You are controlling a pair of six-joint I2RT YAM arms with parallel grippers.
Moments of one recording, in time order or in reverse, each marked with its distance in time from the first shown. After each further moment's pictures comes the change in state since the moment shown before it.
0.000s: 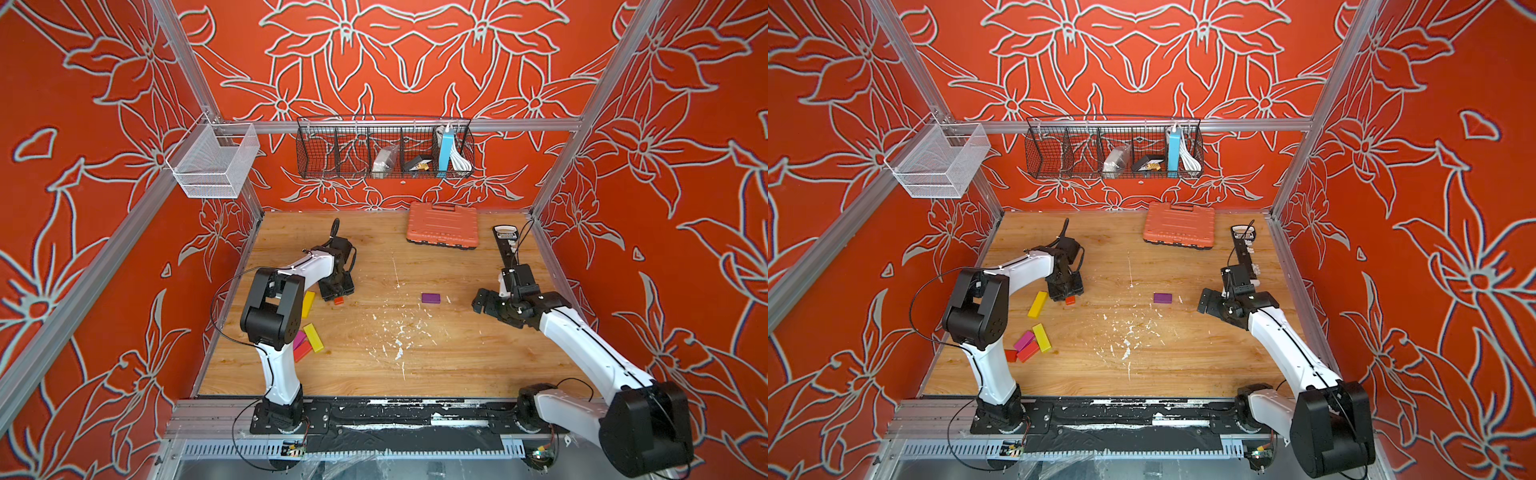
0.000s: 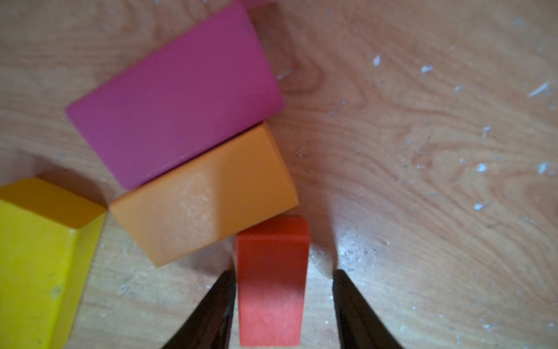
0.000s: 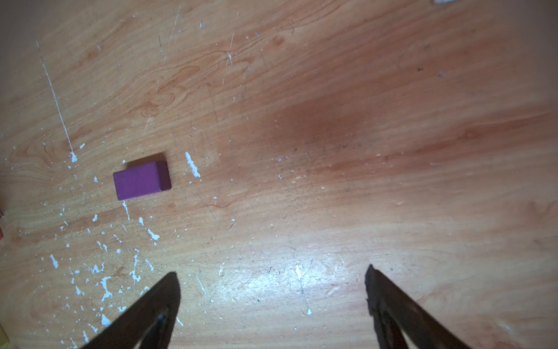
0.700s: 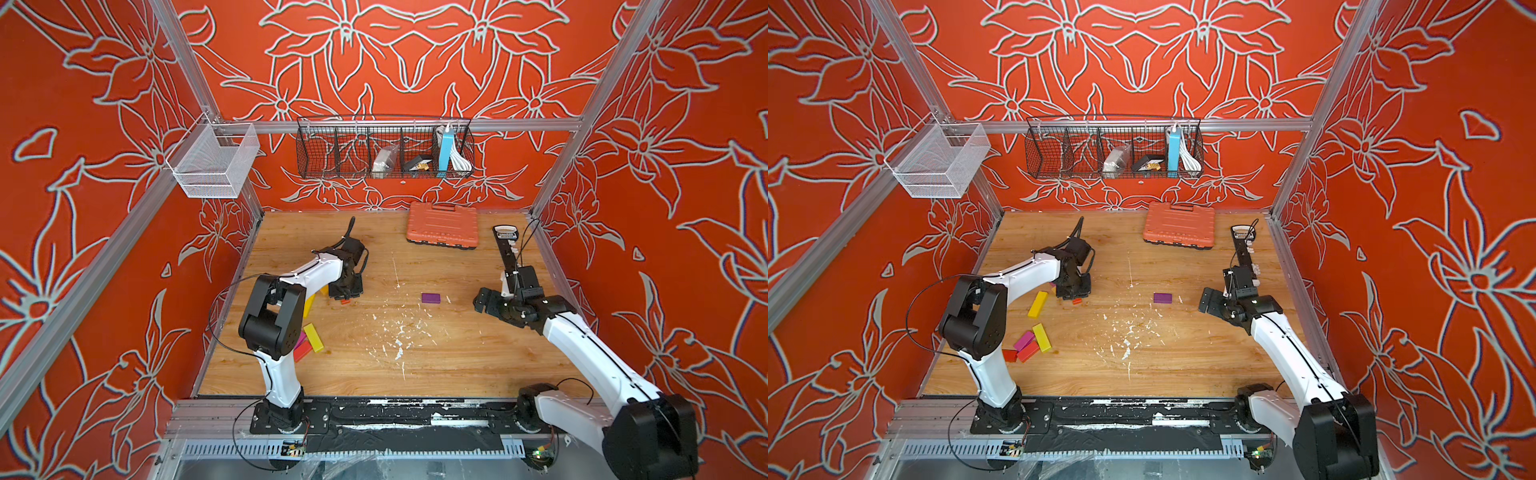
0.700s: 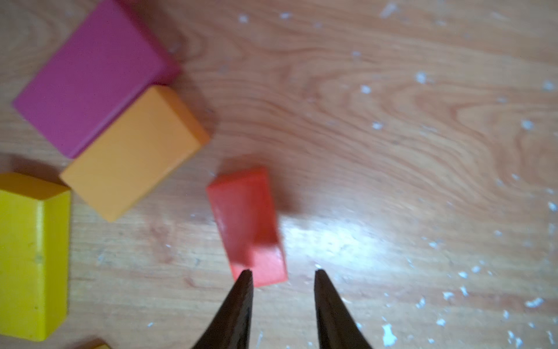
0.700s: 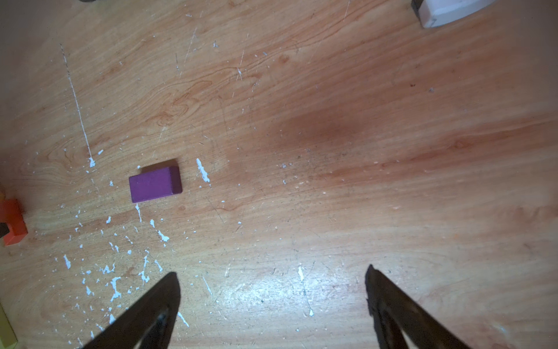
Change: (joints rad) left arm -0.148 -0.069 0.003 -0.023 -0.024 0.114; right arm 0.000 -0.048 -0.014 0.014 -0.010 -0.006
